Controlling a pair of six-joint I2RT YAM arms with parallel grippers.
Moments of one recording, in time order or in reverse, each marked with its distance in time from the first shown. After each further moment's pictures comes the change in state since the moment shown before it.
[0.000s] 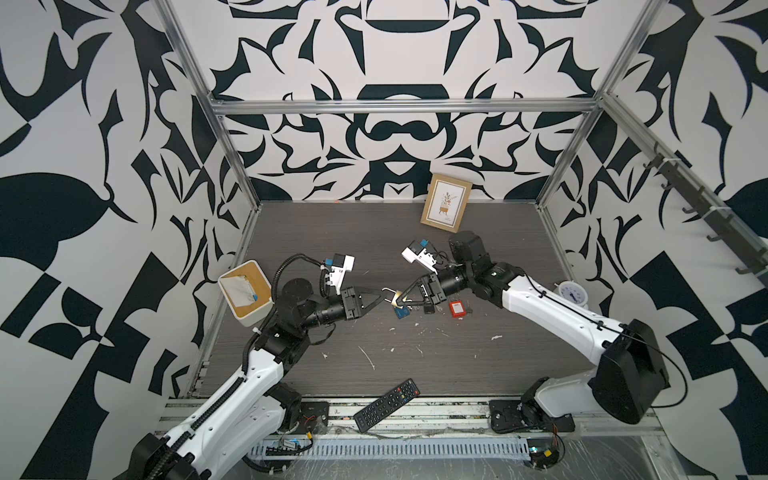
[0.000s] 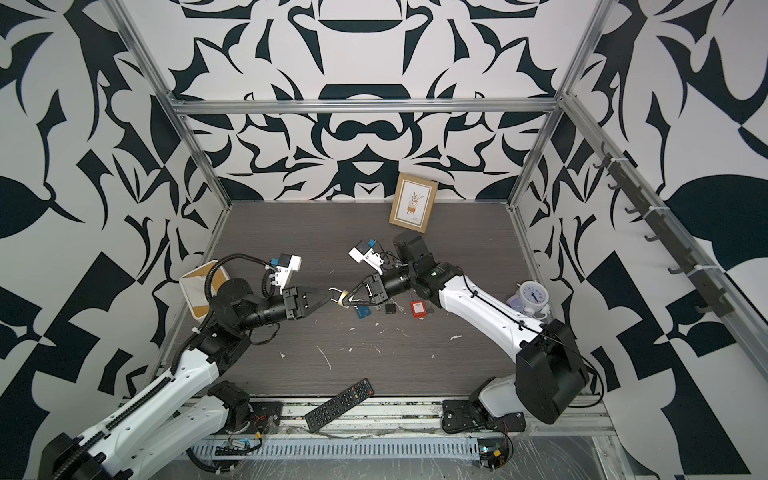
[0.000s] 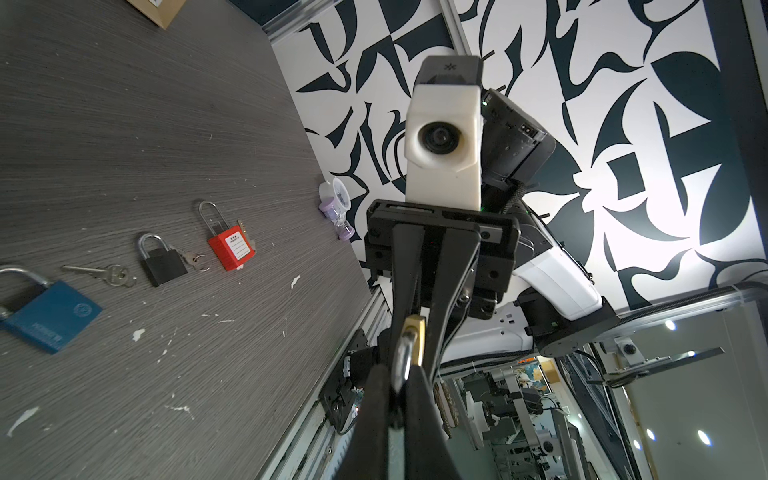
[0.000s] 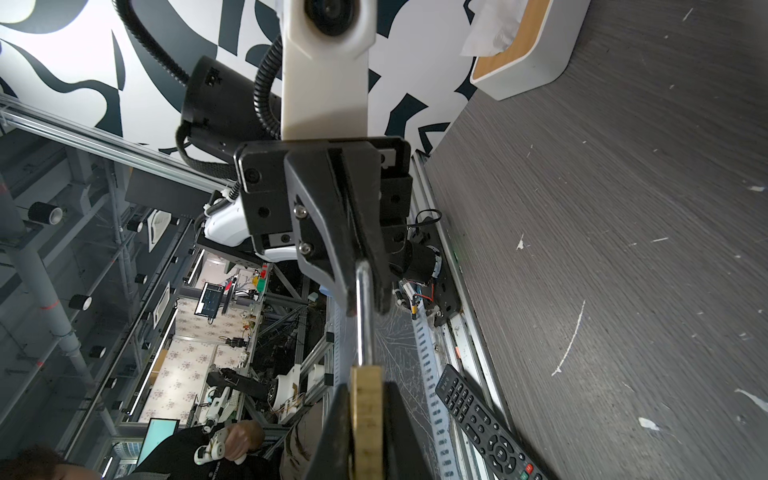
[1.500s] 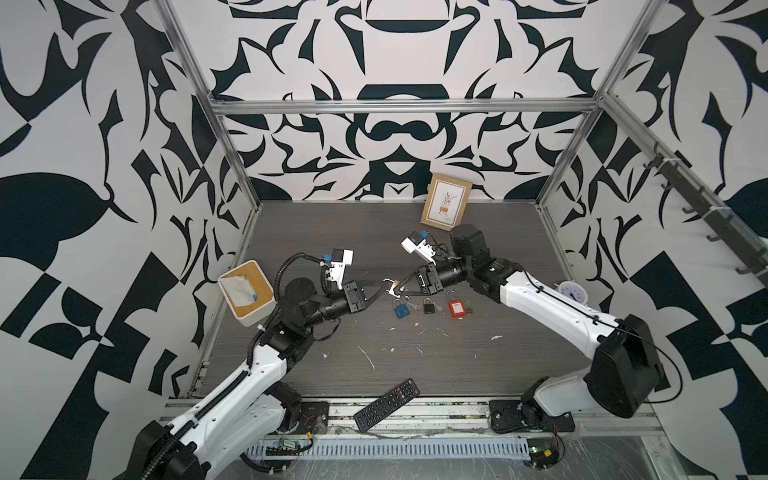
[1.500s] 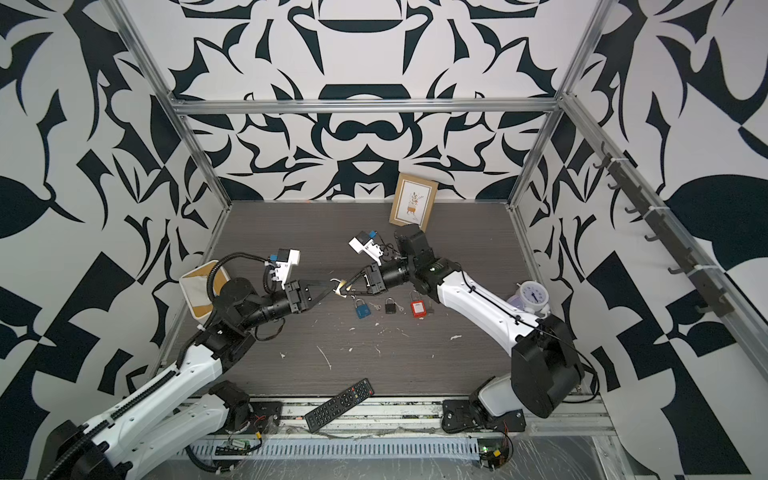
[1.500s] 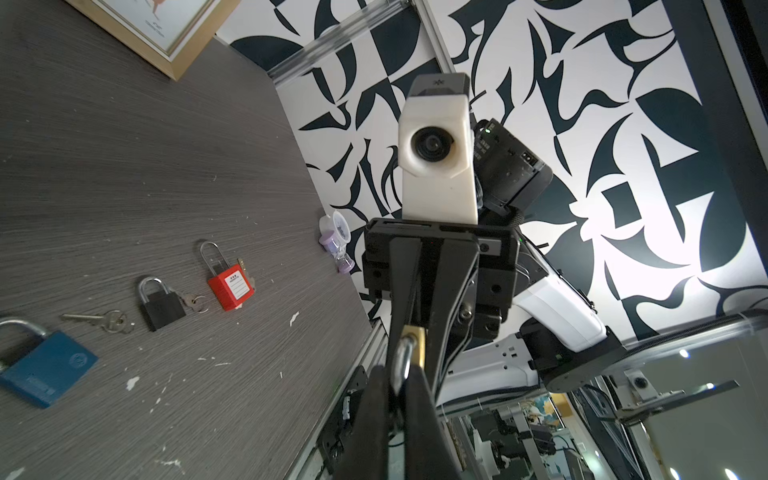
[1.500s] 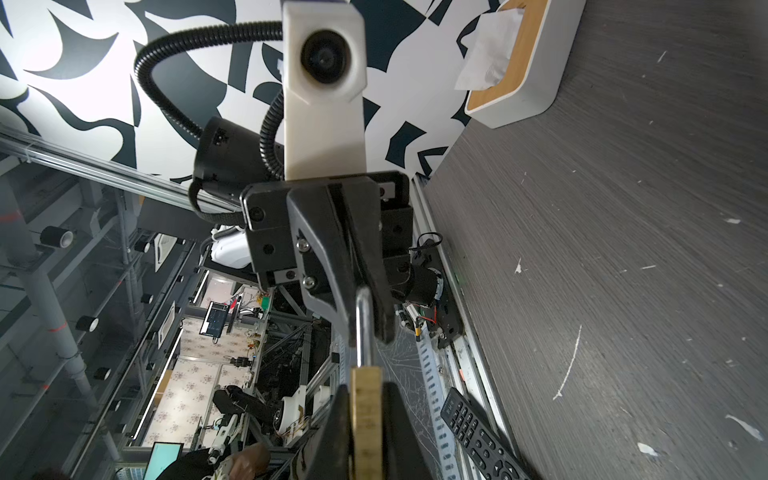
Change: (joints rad) left arm -0.050 0.039 -0.006 0.116 -0.134 -0.040; right arm -0.014 0.036 0.051 0.060 0.030 0.081
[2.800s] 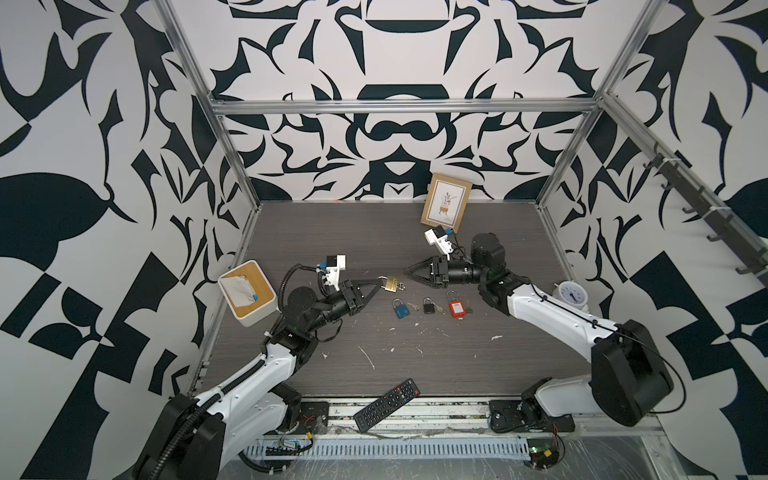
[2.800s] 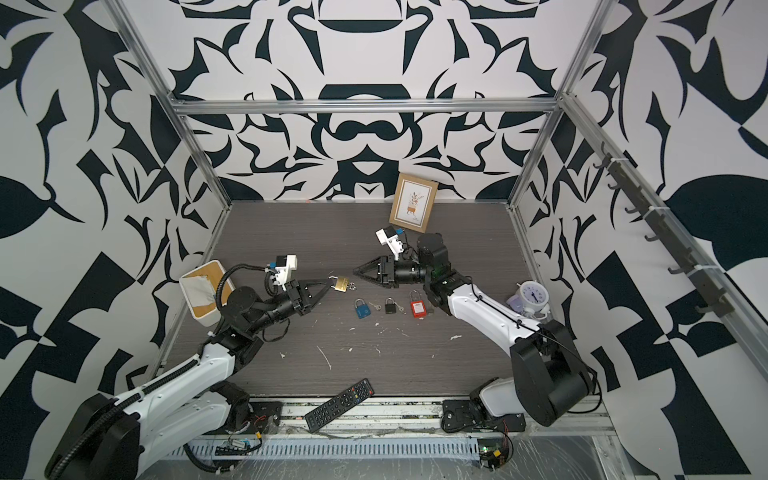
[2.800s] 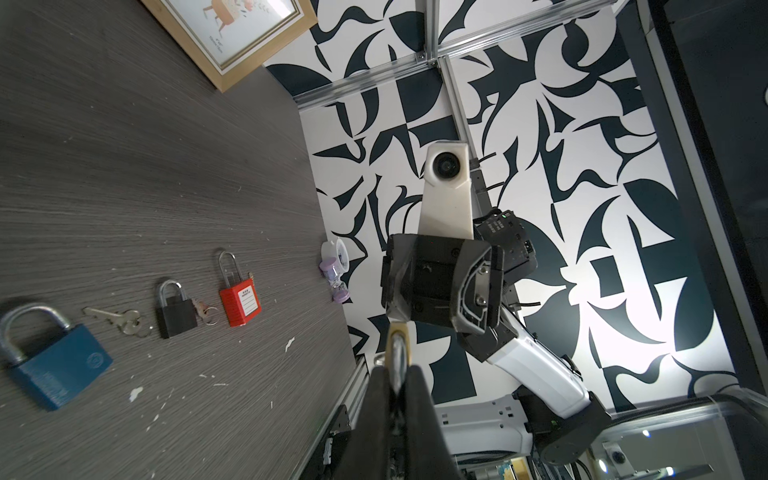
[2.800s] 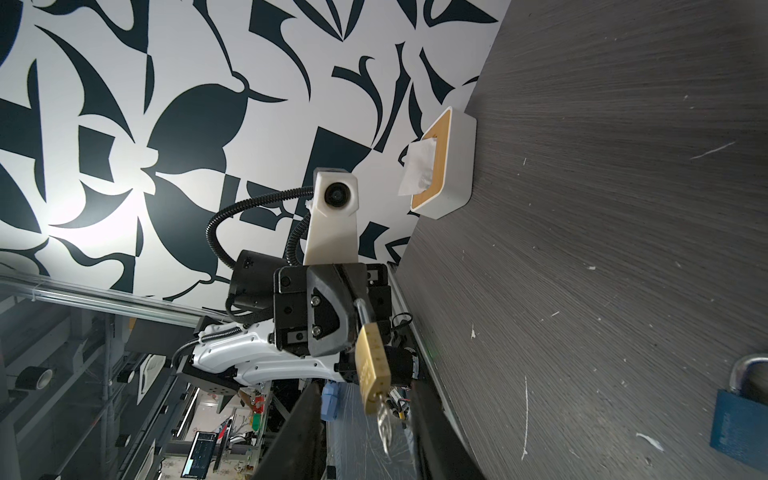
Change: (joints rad) left arm 0.072 0.130 -0.145 0.341 -0.049 -0.204; right arm -0.116 -0.054 -0.252 0.472 0.171 0.340
